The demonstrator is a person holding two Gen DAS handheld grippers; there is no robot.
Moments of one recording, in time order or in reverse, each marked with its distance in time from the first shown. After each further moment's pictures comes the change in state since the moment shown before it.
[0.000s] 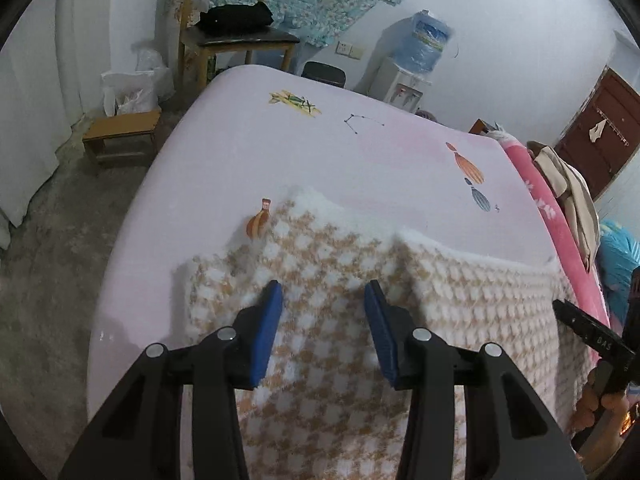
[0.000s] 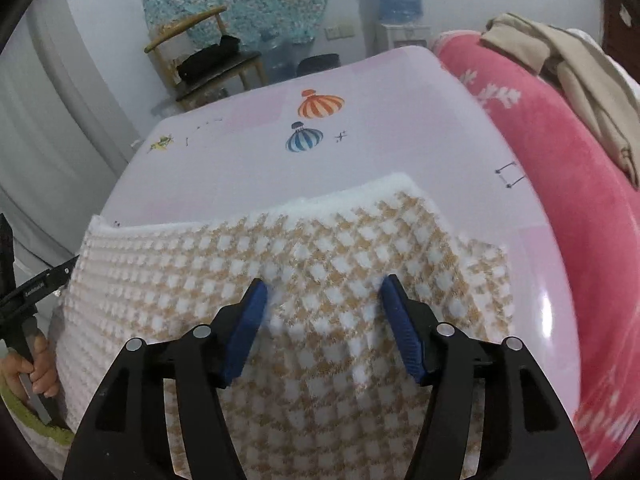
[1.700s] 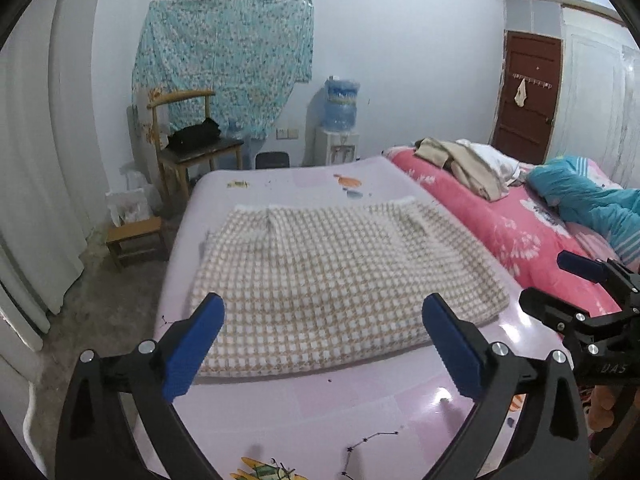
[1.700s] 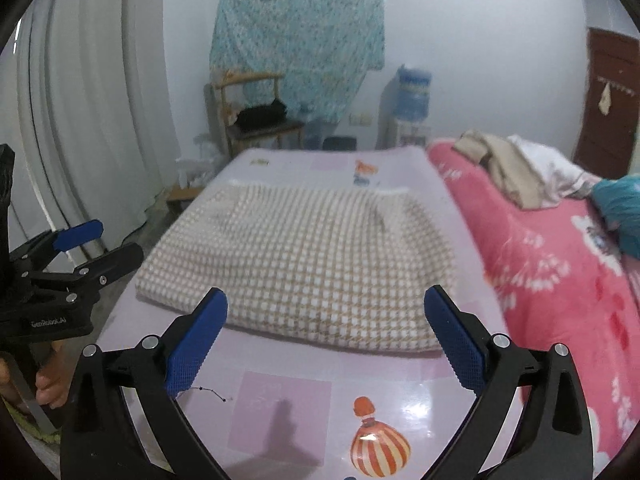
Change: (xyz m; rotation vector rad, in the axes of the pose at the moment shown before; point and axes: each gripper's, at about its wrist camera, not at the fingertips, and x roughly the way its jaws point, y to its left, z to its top) left arm -0.248 -0.096 -0.192 0.320 -0.321 -0.014; right arm -0.244 0.112 -0.192 -0.191 -0.332 -0.080
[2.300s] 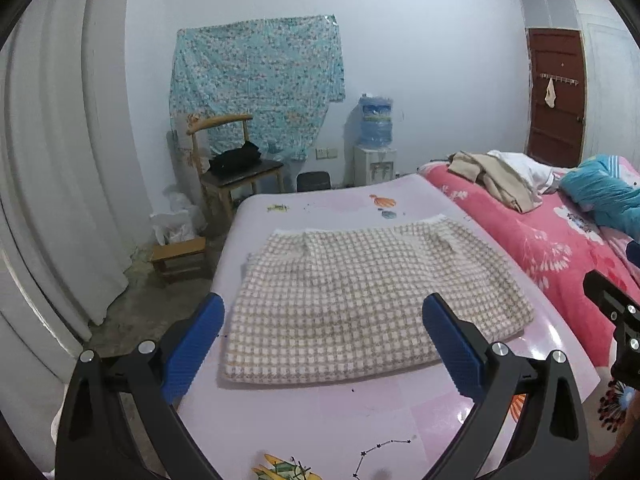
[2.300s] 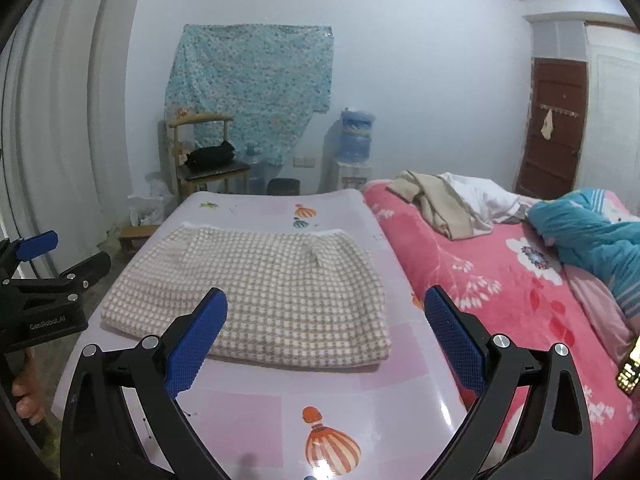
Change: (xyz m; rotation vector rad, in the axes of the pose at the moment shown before) left arm -0.020 -0.024 0.009 0.029 -0.048 0.191; right arm -0.044 -0.009 -0.007 0.026 -0.149 -0.213
